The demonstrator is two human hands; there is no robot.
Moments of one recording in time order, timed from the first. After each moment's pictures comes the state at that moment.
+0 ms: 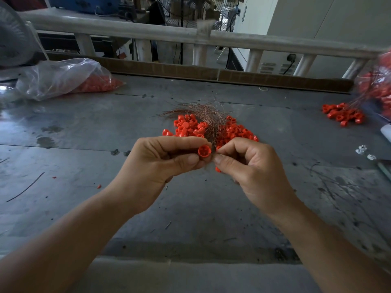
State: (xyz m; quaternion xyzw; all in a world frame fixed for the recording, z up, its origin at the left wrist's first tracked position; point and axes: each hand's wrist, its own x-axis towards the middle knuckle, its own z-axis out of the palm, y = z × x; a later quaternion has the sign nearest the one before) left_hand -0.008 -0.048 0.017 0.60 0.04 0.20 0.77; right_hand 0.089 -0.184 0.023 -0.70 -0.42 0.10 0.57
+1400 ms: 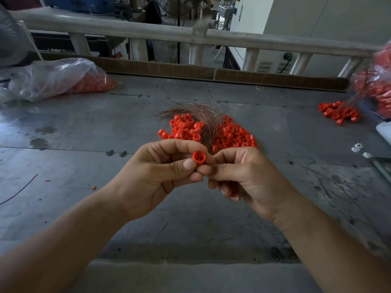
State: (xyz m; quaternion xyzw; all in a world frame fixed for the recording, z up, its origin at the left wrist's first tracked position) left_hand -0.009 -0.044 0.011 0.53 -0.01 0.09 0.84; right_hand 0.091 -0.187 0.027 -0.64 -0.33 0.37 0.59
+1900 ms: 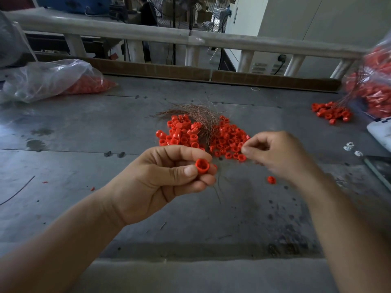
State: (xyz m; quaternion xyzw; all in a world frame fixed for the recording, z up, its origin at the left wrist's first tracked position) left_hand -0.016 -0.042 0.014 0.49 -0.04 0.01 0.87; right_hand 0.154 -0.206 0.017 -0.86 -0.34 0.04 0.37
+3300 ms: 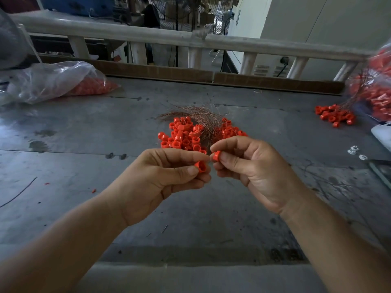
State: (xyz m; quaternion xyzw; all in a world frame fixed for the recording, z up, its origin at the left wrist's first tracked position) left_hand -0.017 -0.042 0.019 0.57 0.10 0.07 0.81; right_hand 0.102 -0.182 0.019 -0.59 -0.35 0.31 0.66
